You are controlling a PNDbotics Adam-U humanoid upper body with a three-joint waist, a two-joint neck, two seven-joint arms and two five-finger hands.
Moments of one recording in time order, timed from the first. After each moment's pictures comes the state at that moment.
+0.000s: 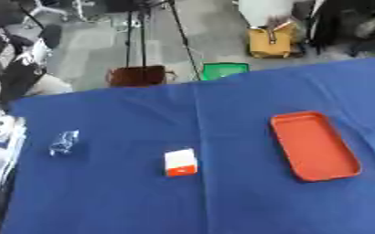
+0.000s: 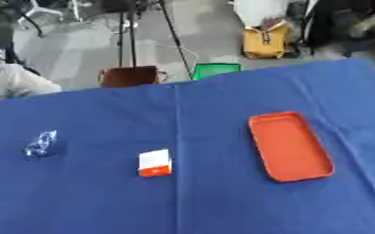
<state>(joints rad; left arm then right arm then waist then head) -0.17 0.46 0.32 -1.98 -0.15 0.00 0.37 -0.35 -0.50 -0.01 -1.98 -0.05 -0.36 0.12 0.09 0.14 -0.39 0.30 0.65</state>
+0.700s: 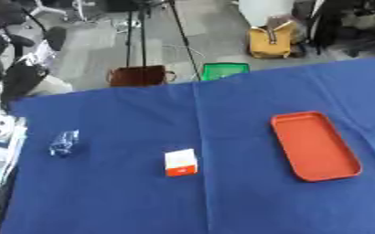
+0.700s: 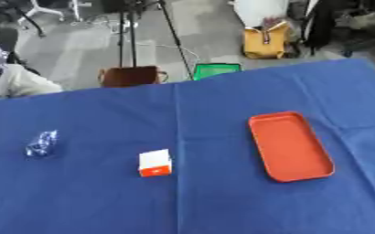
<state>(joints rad) -0.17 0.46 0.32 -1.98 -0.17 0.01 0.36 -0.35 -0.50 -0.01 -1.98 -0.05 -0.36 0.12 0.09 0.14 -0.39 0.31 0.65</state>
